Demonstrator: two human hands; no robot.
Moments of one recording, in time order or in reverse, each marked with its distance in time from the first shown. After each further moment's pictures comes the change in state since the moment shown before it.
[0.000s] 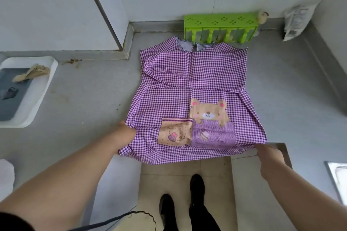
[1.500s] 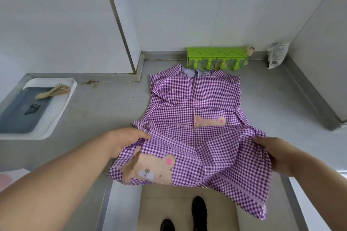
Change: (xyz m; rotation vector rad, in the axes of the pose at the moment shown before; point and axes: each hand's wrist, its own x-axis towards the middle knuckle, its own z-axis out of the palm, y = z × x) left_hand -0.110 0.030 -0.068 -0.309 -0.475 0.011; right_hand -0.134 -0.085 -0.051 0.013 -0.462 -0.021
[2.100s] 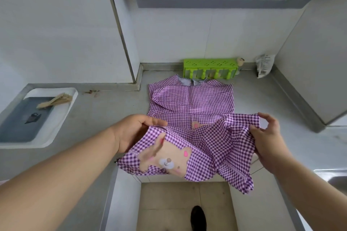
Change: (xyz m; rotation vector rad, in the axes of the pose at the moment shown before) left_hand -0.079 0.032 0.016 -0.245 -0.183 0.310; right_hand -0.049 -0.004 0.030 0.187 0.216 -0.489
